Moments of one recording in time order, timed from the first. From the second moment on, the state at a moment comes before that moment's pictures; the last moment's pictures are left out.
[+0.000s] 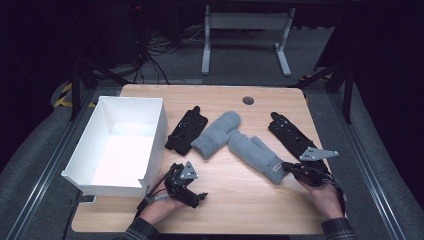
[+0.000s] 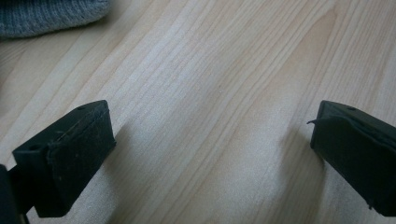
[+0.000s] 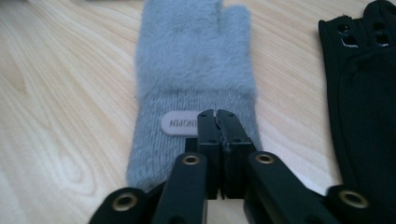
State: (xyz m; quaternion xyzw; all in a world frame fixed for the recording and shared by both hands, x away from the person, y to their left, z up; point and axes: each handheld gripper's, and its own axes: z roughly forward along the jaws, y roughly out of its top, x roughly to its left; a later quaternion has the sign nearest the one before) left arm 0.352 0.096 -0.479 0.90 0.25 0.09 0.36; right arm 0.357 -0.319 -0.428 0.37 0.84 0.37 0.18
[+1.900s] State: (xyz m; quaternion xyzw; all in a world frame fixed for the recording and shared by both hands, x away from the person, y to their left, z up) left arm 0.350 0.095 -0.479 0.89 0.25 0.09 0.36; right arm 0.352 -0.253 -0.438 0.27 0.89 0.37 0.07
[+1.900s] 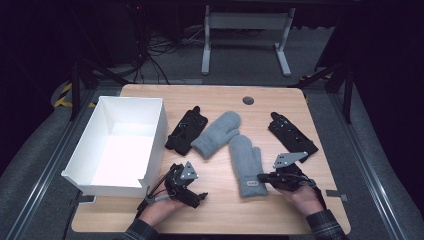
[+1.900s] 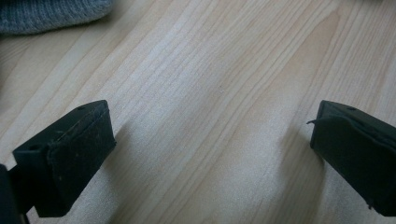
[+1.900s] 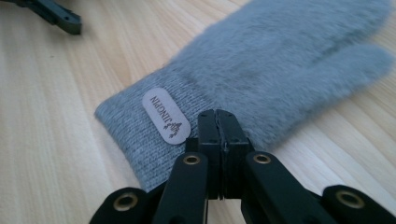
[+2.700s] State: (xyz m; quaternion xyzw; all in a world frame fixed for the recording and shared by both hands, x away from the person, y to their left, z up) left arm 0.350 0.094 -0.479 0.89 0.25 0.09 0.36; right arm 0.343 -0.184 -0.441 0.20 0.90 0.38 0.03
